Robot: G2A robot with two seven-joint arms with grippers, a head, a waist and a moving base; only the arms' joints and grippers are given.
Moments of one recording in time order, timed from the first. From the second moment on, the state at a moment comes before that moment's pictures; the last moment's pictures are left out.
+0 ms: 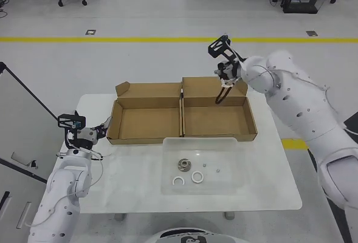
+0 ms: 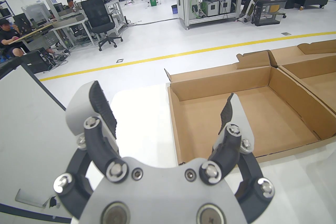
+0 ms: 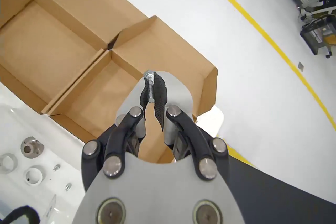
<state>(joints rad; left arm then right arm) 1.73 -1.15 -1.60 -1.80 1.33 0.00 0.00 -0.49 -1.10 0.70 -1.22 -0.81 -0.14 0.93</state>
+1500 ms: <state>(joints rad) 1.73 -1.15 -1.60 -1.80 1.33 0.00 0.00 -0.59 -1.18 0.64 -0.81 -0.84 -0.21 1.05</state>
